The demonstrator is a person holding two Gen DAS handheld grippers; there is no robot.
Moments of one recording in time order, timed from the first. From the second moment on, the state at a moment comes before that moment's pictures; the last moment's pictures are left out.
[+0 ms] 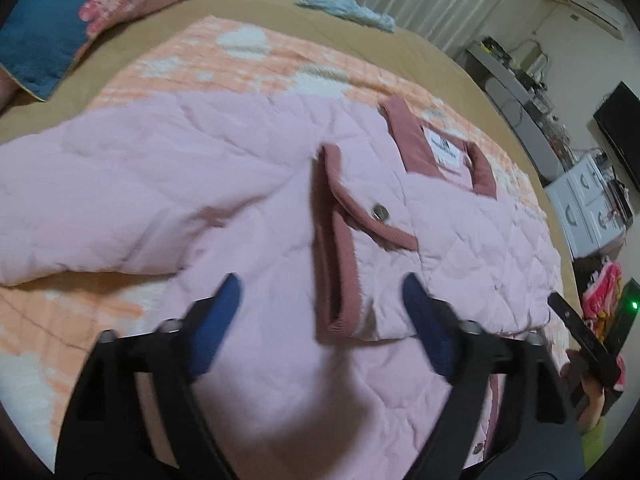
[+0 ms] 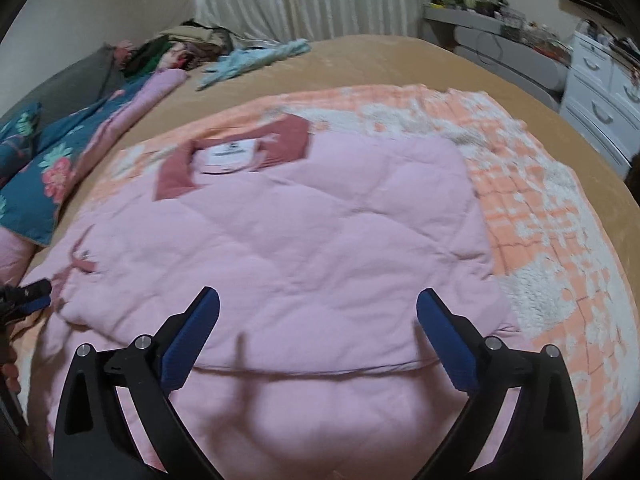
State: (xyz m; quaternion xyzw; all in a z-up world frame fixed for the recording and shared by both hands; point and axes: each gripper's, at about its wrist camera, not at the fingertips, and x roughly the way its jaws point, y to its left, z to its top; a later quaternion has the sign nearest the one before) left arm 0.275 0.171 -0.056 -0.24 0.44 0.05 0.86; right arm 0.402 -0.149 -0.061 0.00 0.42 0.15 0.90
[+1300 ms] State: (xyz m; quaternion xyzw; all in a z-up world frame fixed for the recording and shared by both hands) left arm 0.178 0.340 -0.029 -0.31 0.36 0.28 0.83; right arm 0.308 0.130 0.004 -0.12 0.36 0.37 0.85
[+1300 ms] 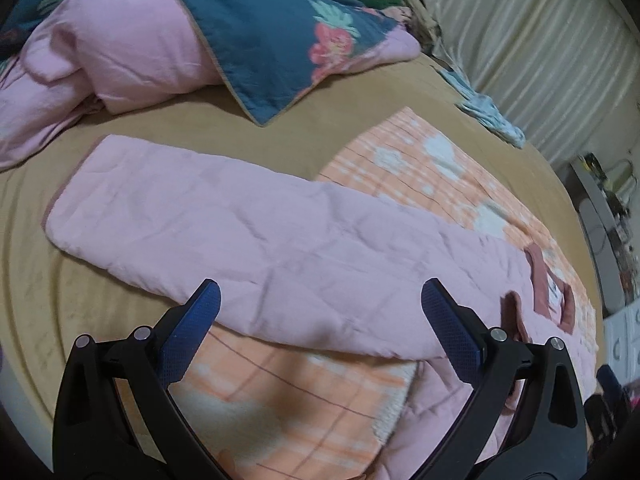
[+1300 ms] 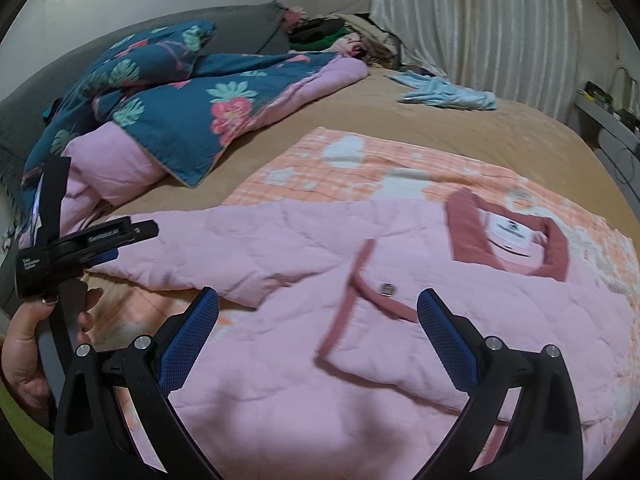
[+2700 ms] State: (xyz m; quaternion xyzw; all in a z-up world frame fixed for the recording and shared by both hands) left arm 0.111 0.466 -0.110 -0.46 0.28 0.45 0.71; right arm 0.313 0.175 -0.044 -0.10 0.41 0.38 0.82
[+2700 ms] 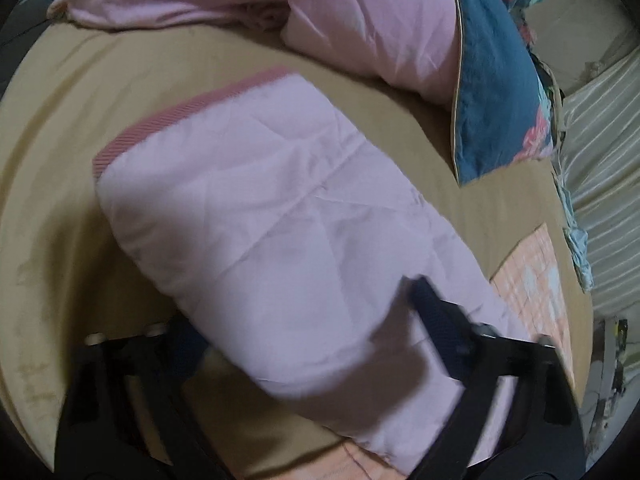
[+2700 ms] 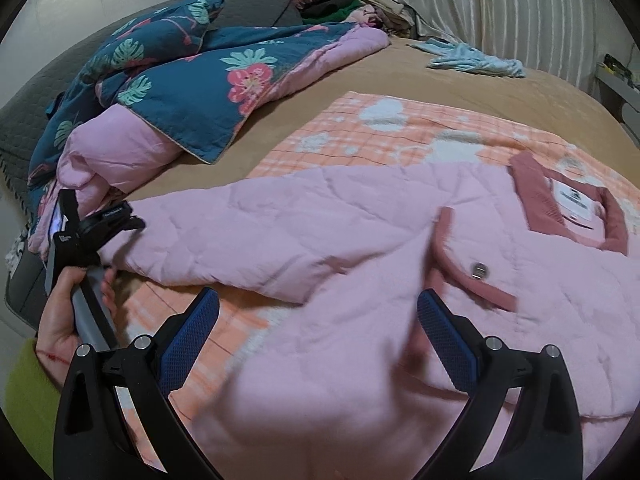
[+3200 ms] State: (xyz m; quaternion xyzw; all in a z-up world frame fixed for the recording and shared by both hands) left arm 0.088 0.397 0.037 -0.37 0.12 0.33 0.86; right arm 0.323 0.035 -0.011 -0.03 0.40 0.30 0.86
